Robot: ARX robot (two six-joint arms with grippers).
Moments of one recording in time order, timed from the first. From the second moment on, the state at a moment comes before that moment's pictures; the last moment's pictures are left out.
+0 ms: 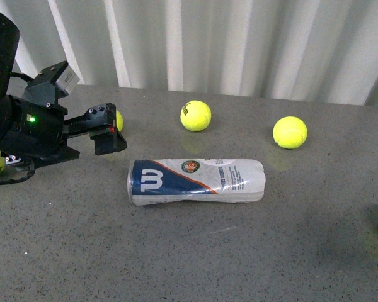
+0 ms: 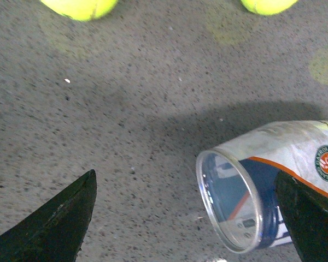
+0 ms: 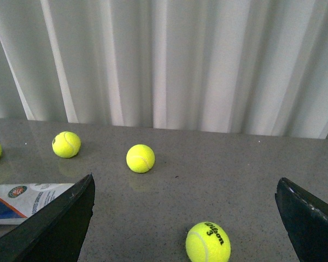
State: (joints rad) left arm -0.10 1.99 0.99 0.22 0.29 -0.20; right arm 0.00 0.00 0.01 0.00 0.00 -0.01
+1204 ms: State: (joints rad) left arm -0.21 2.11 0.88 0.58 0.46 -0.57; right arm 0.00 0.00 0.01 0.00 0.00 -0.01
